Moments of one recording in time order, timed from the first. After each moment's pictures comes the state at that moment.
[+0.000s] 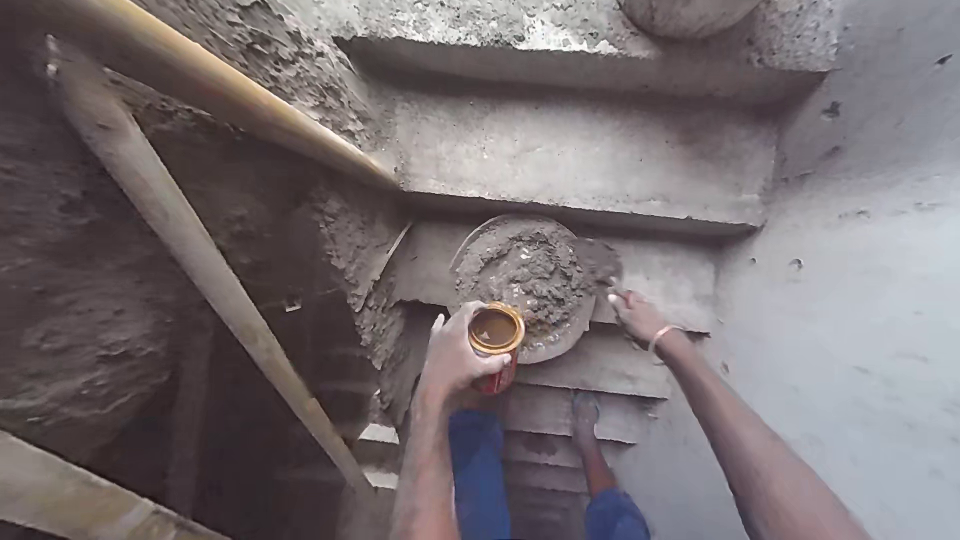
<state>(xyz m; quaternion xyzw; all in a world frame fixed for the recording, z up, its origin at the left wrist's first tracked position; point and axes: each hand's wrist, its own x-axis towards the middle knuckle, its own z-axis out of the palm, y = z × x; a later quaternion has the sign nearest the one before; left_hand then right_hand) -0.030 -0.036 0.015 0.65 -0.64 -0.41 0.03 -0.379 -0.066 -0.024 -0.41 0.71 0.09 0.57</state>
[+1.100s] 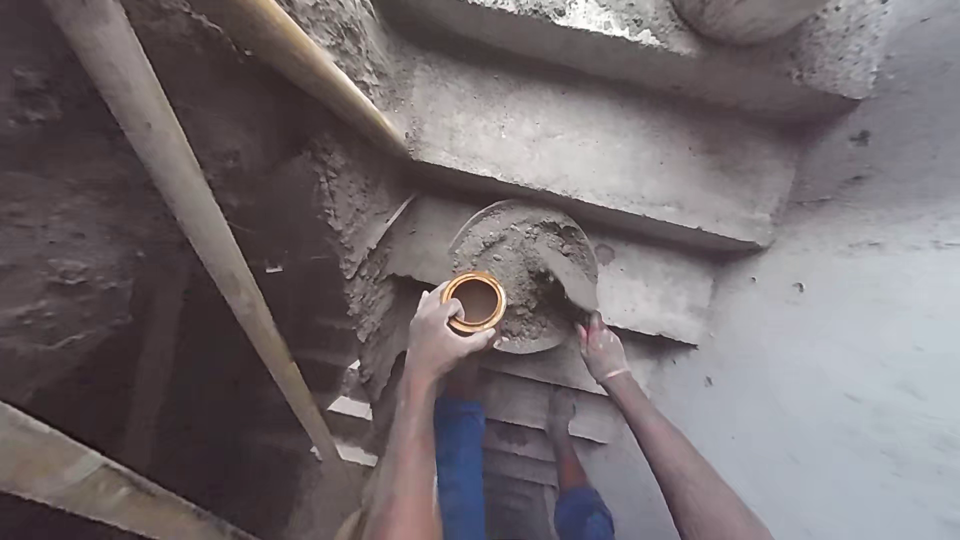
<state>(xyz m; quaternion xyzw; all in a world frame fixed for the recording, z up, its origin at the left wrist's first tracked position) -0.016 -0.013 -0.008 0.69 -0.62 -0.32 0.18 -0.324 0.010 -0.060 -0.56 0.72 0.14 0.38</state>
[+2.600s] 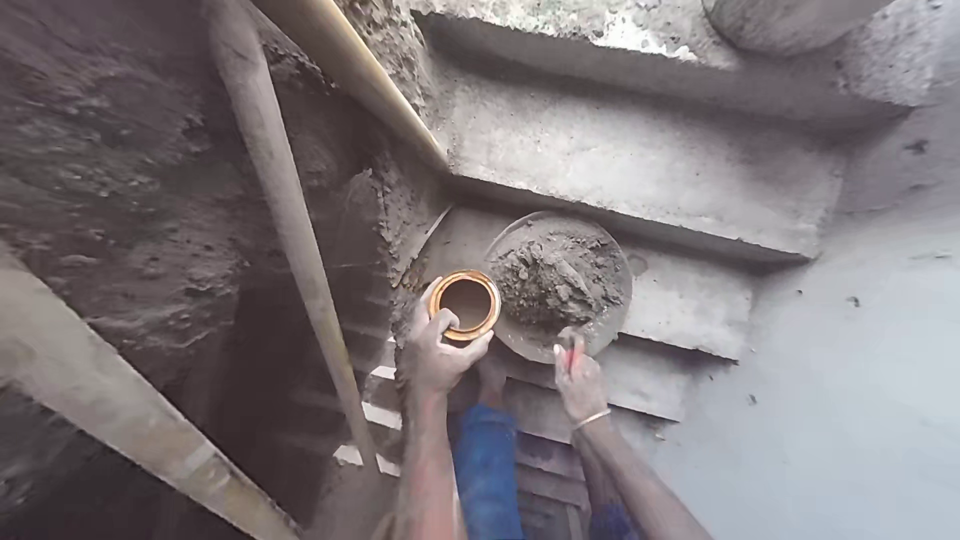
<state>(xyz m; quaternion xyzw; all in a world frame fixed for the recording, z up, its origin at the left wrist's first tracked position) 0.034 -0.008 0.011 0.71 -0.59 -0.22 0.32 -0.203 0.022 0.000 -0.48 0.74 0.00 0.47</state>
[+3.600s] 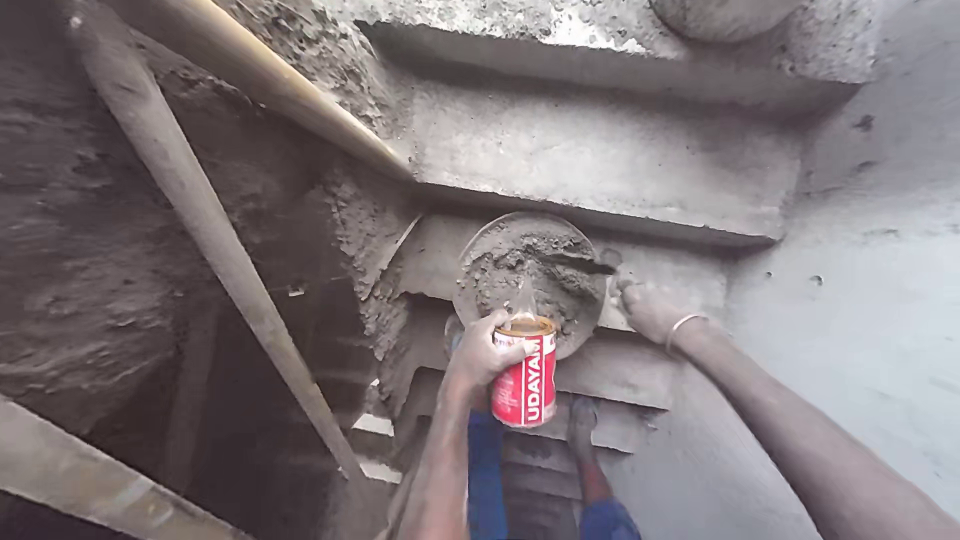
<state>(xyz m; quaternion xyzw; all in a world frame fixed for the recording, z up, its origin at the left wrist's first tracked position) -0.055 -0.034 0.009 0.61 -0.51 -0.59 0.14 -0.352 -0.121 0.038 -0.62 0.56 0.34 0.43</state>
